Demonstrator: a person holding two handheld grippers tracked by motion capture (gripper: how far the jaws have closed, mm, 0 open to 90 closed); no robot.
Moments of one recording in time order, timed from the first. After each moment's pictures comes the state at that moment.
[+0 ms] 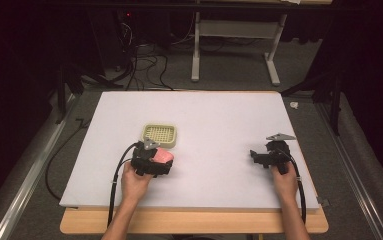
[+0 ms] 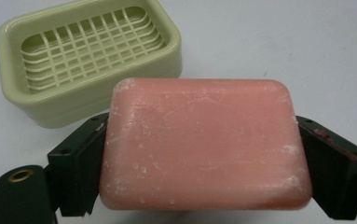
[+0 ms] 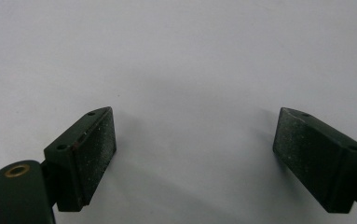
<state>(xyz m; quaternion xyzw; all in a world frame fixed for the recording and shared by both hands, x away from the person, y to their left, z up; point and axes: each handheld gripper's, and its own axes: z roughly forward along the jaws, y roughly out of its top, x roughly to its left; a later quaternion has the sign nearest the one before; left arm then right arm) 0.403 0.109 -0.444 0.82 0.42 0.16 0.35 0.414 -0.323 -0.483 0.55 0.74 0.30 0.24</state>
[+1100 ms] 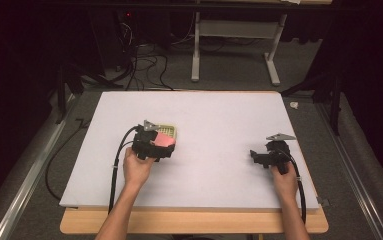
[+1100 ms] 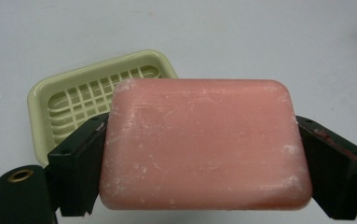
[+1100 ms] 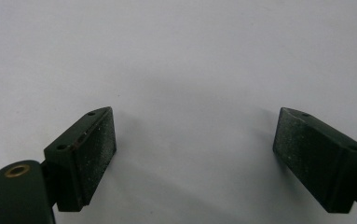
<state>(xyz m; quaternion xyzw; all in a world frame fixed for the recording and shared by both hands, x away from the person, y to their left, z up) 0.434 0.102 -0.409 0.81 0.44 0.15 0.37 0.414 -0.323 -0.483 0.55 0.74 0.30 0.24</state>
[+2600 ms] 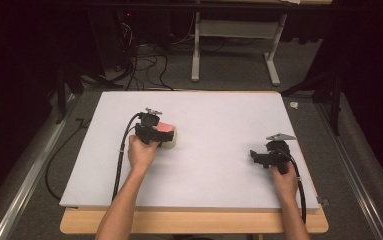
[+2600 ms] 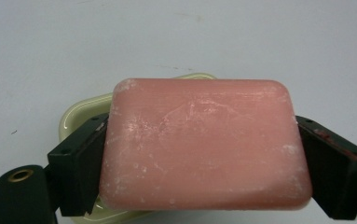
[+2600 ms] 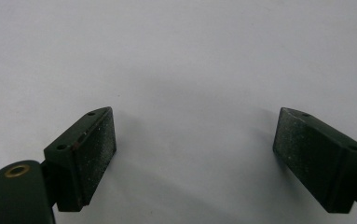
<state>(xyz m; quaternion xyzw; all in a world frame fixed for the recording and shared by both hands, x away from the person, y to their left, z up) 0.491 0.094 -0.418 0.79 0.49 0.16 0.32 0.414 -0.323 -0.483 0.55 0.74 0.30 0.24</state>
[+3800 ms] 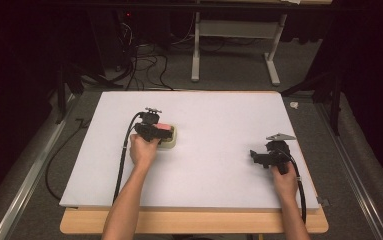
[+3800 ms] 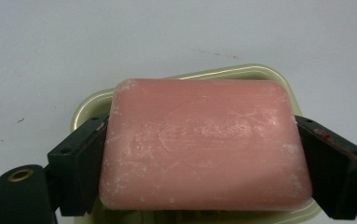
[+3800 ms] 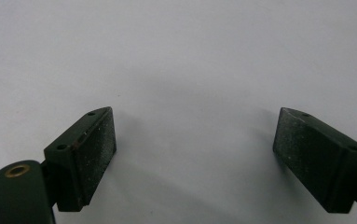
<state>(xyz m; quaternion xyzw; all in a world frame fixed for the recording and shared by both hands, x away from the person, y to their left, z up) 0.517 0.094 -0.443 0.78 0.53 0.16 0.27 0.414 -0.323 -0.483 0.55 0.74 0.30 0.24</state>
